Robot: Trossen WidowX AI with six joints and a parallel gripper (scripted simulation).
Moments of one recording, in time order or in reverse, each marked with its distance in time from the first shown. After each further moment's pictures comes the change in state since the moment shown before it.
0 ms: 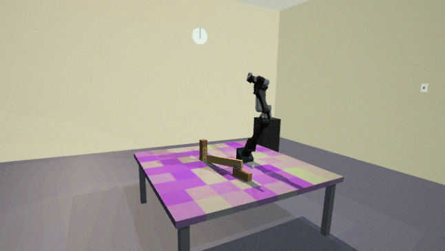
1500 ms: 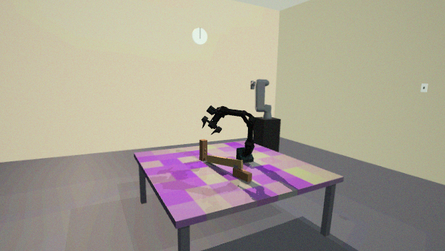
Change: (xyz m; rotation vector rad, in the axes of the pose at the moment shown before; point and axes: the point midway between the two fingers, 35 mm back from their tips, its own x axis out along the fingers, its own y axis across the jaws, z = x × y) arm -0.388 0.174 -0.437 -1.984 0.150 2.240
